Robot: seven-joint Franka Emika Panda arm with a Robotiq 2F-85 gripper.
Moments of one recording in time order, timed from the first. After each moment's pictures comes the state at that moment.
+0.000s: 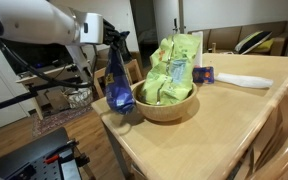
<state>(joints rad) -0.10 -0.44 0.22 -2.77 2.60 2.56 -1.72</state>
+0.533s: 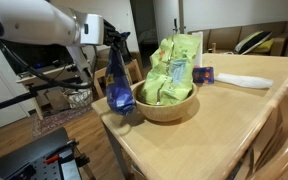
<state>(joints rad) -0.10 -0.44 0.22 -2.77 2.60 2.56 -1.71</state>
